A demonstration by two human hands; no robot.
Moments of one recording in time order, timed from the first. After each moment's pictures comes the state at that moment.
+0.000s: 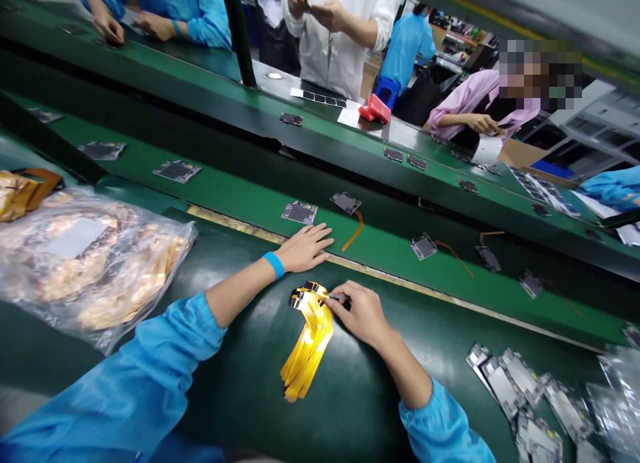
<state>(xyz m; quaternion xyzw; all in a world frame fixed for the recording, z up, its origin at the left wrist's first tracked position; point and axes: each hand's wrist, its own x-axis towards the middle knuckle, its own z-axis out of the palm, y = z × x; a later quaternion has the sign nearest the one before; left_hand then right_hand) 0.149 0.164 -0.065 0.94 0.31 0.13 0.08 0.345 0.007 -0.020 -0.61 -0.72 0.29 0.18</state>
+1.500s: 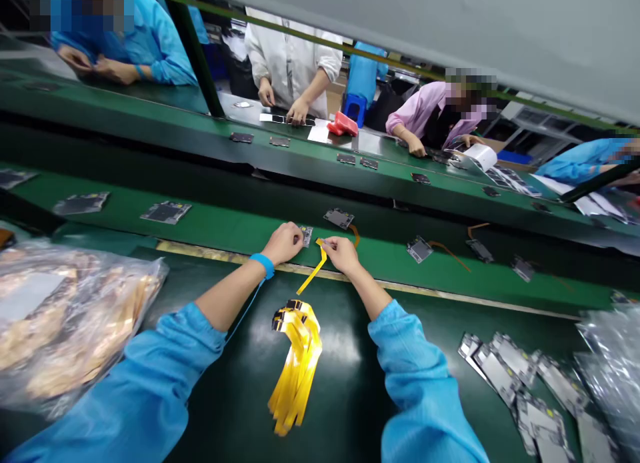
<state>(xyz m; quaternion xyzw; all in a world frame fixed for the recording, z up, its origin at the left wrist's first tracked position) 0.167 0.223 -0.058 0.85 0.47 0.19 0.14 0.370 0.159 -0.060 -0.65 -0.59 0.33 0.34</state>
